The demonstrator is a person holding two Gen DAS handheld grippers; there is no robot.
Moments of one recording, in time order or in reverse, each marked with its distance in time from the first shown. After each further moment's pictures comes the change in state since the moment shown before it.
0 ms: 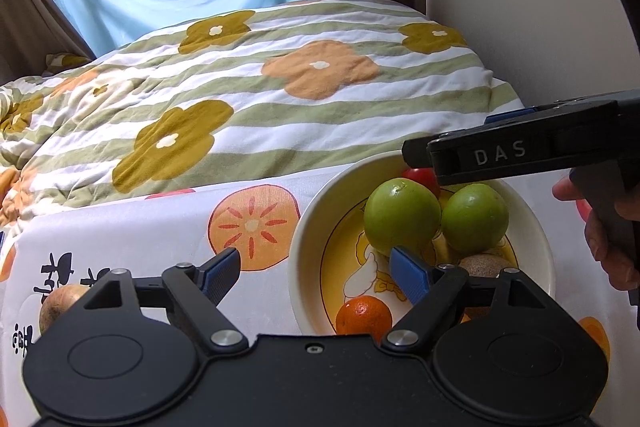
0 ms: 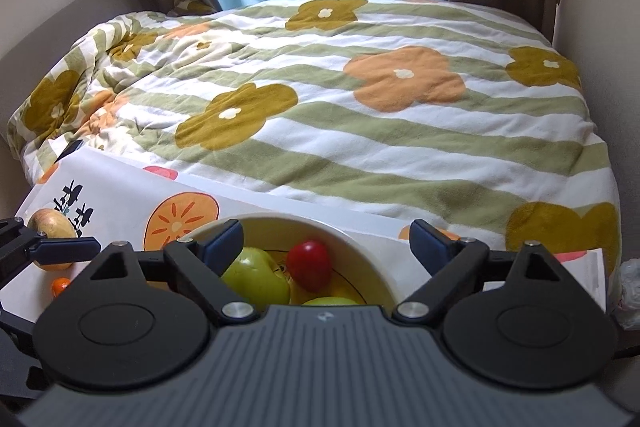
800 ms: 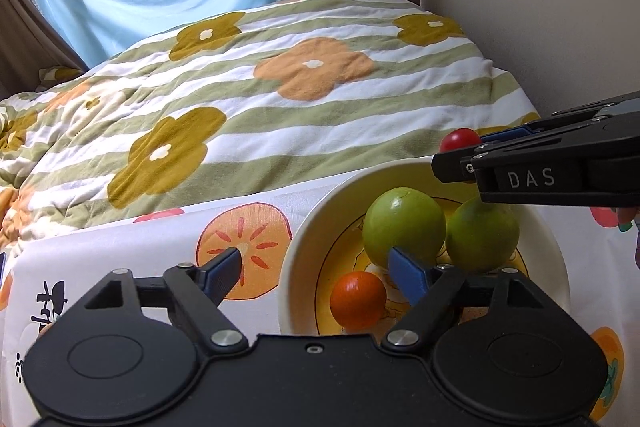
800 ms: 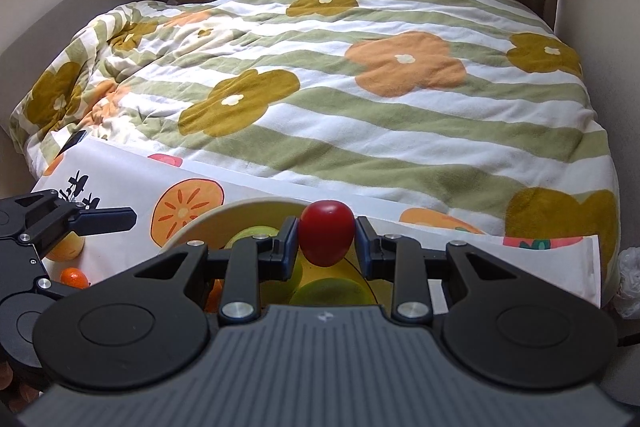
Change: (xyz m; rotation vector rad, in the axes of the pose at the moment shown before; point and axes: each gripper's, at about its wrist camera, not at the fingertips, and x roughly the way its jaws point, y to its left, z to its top) left arm 0.021 -0.008 0.014 0.058 0.011 0.012; right arm -0.006 -0.004 0.004 0.005 0.067 0.011
